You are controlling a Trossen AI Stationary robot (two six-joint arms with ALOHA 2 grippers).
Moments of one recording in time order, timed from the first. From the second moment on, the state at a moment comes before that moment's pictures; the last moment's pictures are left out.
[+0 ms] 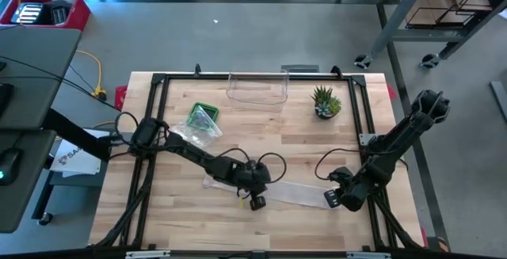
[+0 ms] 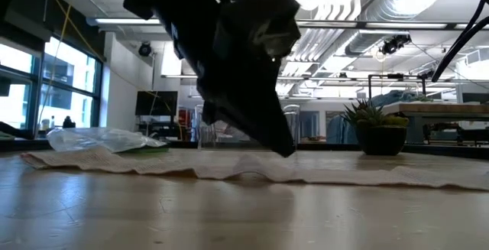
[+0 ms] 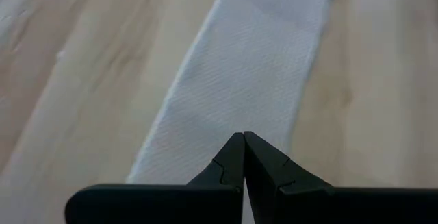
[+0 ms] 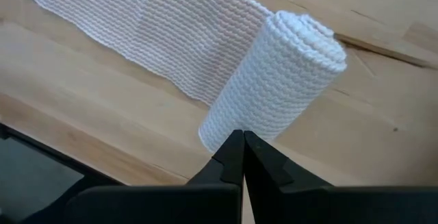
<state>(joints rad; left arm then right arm) -0.33 2.05 1.29 -0.11 -0.13 -0.56 0.85 1.25 0.65 -0.62 -0.03 2.07</state>
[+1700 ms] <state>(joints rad) -0.29 2.13 1.29 -0.03 -0.09 -0.56 0.93 1.27 0.72 -0.89 -0.15 2.12</state>
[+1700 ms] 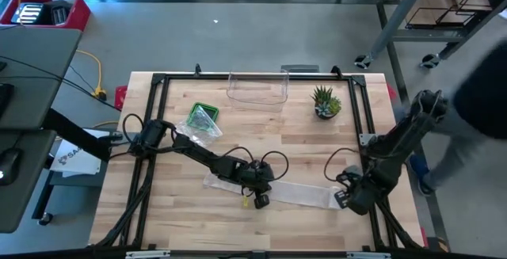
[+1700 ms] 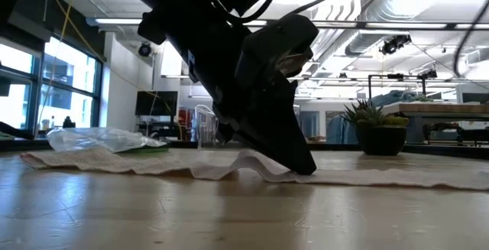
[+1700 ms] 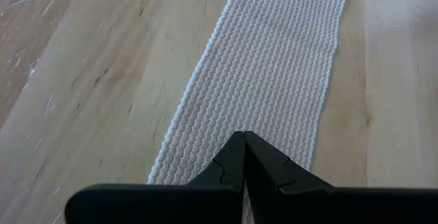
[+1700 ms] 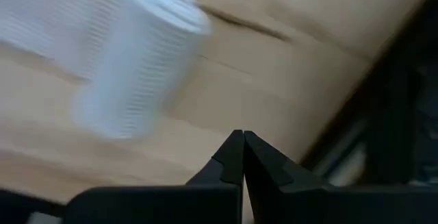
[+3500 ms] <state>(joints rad) -0.23 2.21 1.55 0.09 -0.01 -0.36 0.94 1.24 0.92 -1.08 0.07 2.07</state>
